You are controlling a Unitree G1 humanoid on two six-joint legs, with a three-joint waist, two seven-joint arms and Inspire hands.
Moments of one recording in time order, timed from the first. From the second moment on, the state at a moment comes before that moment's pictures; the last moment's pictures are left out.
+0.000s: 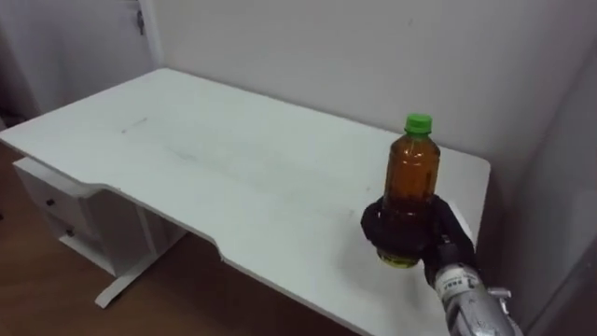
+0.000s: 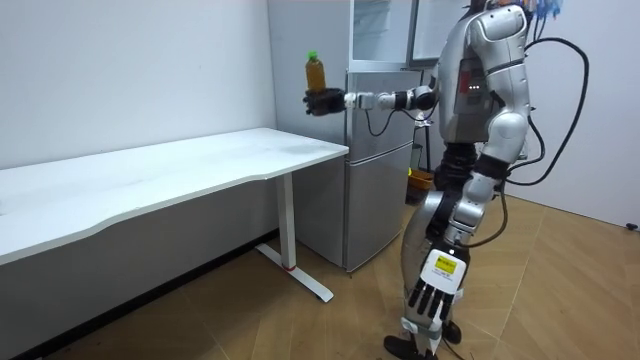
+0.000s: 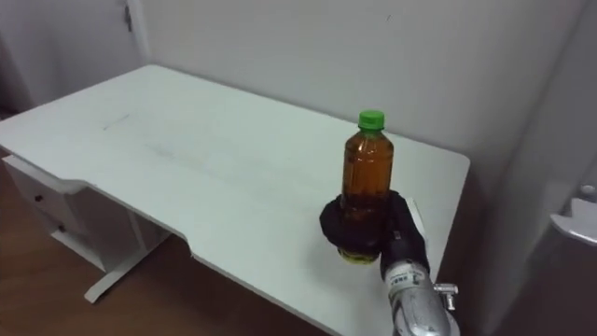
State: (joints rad) left arm 0.26 0.22 -0.11 0.96 0.16 0.07 0.07; right arm -0.44 -0.31 0.22 0.27 0.38 -0.02 -0.26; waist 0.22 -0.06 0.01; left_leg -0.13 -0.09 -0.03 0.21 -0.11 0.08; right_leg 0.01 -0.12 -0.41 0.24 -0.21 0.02
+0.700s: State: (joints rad) left arm 0.26 0.22 0.00 0.98 0.25 0.07 0.05; right arm -0.32 -0.39 0.16 -0.14 0.24 0.00 -0.15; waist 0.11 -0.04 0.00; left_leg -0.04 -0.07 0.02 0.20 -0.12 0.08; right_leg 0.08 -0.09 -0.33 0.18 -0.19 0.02
